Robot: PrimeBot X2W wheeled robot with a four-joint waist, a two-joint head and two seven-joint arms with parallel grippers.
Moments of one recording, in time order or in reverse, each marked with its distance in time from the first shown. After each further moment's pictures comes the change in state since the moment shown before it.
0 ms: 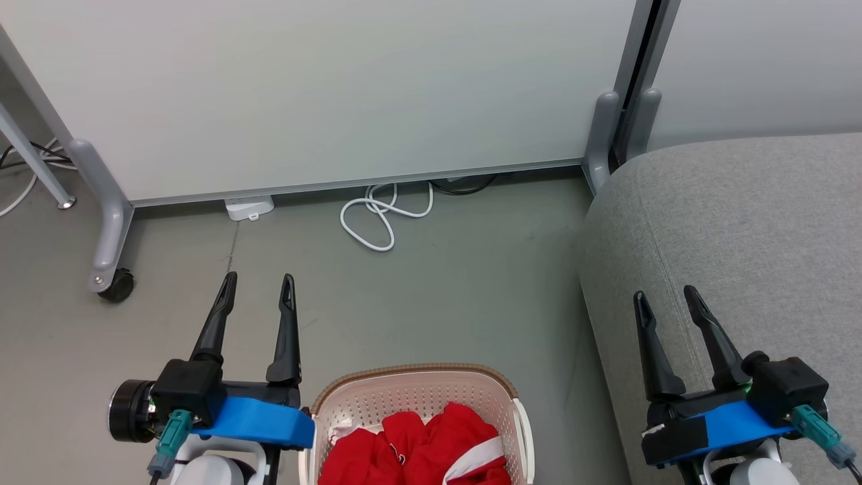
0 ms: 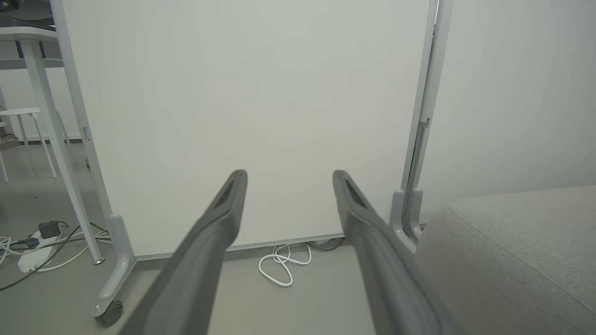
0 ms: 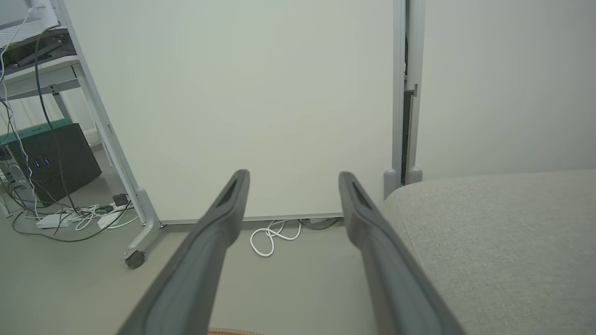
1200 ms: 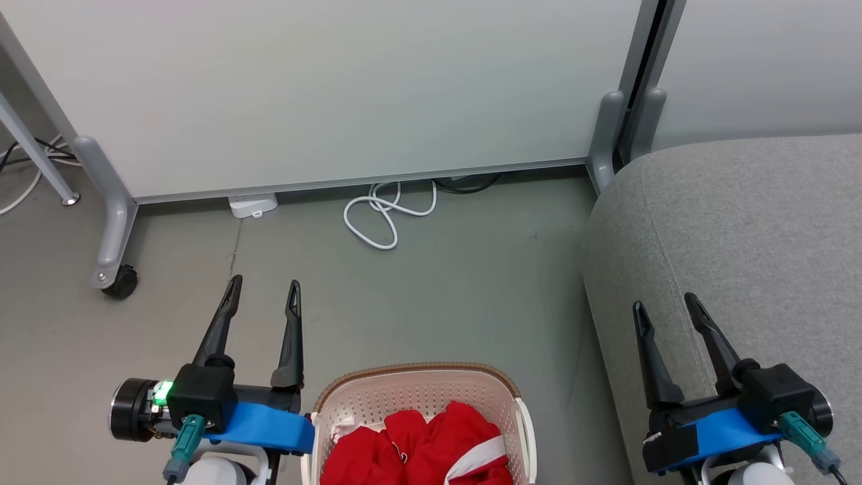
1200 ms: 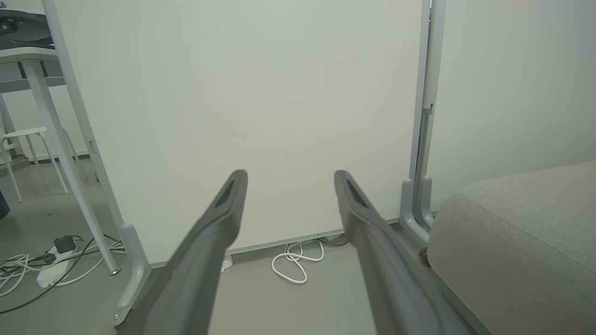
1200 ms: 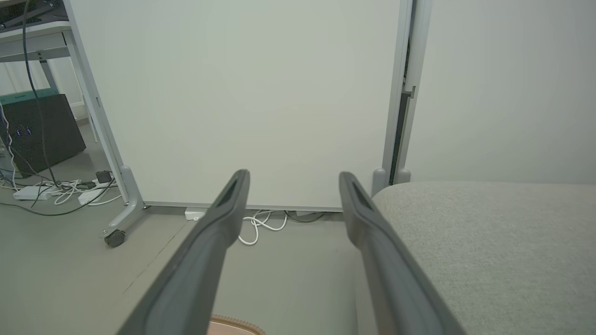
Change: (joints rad) left arm 0.002 -0.051 0.070 0.044 0.146 -0.062 -0.030; right arm 0.002 -0.002 -0.015 0.037 -0.105 0.001 -0.028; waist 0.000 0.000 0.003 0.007
